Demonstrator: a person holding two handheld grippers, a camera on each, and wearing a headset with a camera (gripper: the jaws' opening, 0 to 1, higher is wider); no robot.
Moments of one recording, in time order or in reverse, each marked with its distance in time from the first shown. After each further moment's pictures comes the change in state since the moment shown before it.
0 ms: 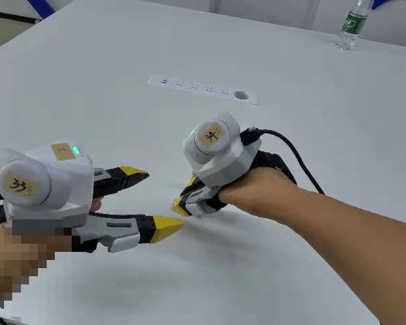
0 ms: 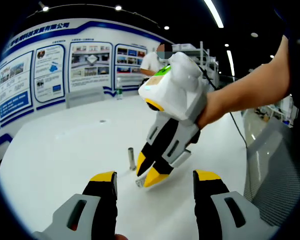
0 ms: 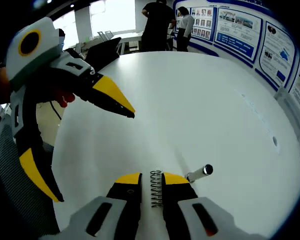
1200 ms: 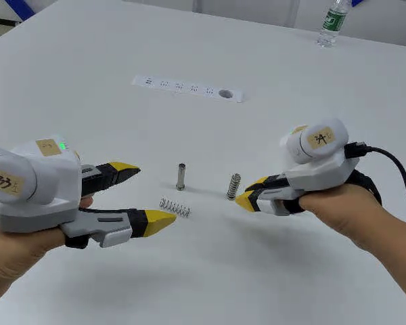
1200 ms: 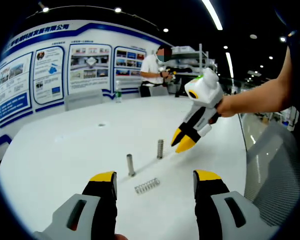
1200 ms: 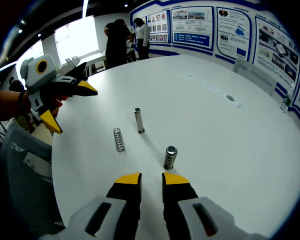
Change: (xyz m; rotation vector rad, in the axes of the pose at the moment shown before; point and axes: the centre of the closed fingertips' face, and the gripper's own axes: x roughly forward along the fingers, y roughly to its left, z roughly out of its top) left arm 0.006 -0.003 0.011 0.002 -0.022 -0.011; right arm -0.094 -0.040 -0.083 0.270 -0.119 -0.145
